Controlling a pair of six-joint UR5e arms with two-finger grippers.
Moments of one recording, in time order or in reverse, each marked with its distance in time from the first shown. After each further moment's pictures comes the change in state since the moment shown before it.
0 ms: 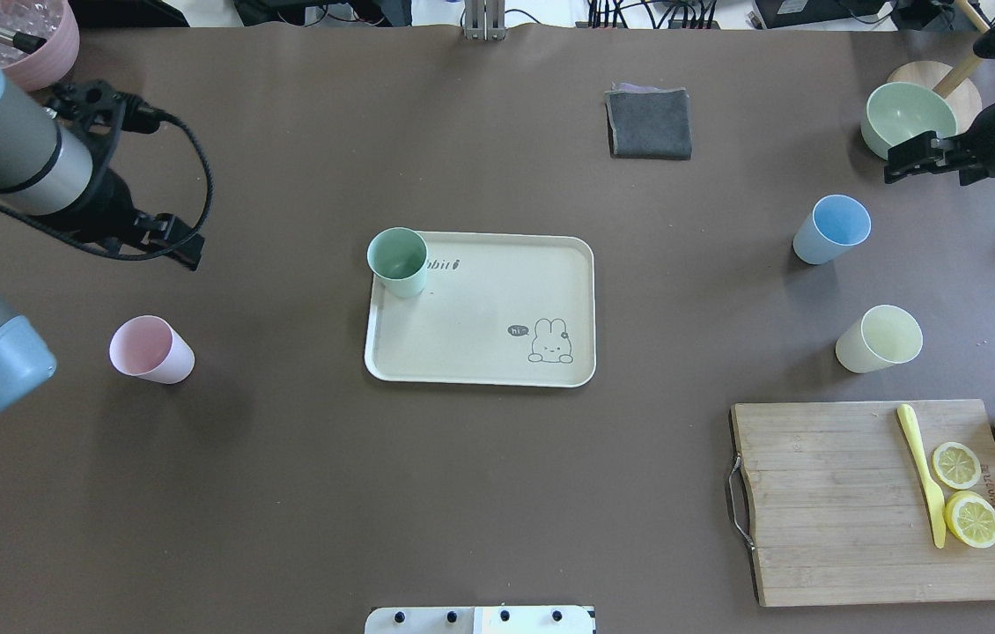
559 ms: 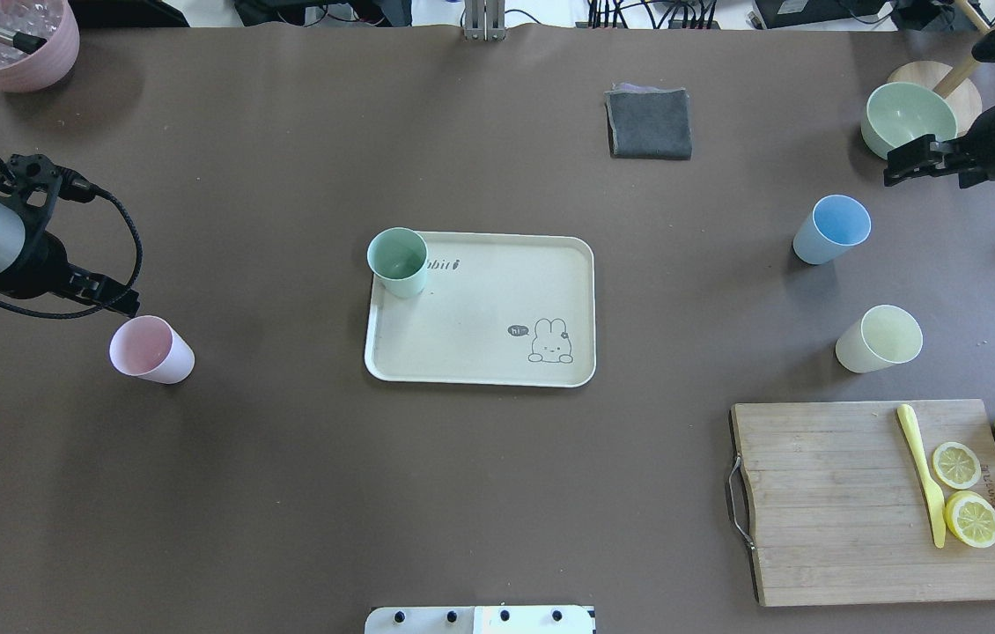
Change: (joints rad) left arm 0.019 0.089 0.075 -0.182 0.003 -0.002; right arm -0.004 0.001 -0.002 0.000 -0.001 0.000
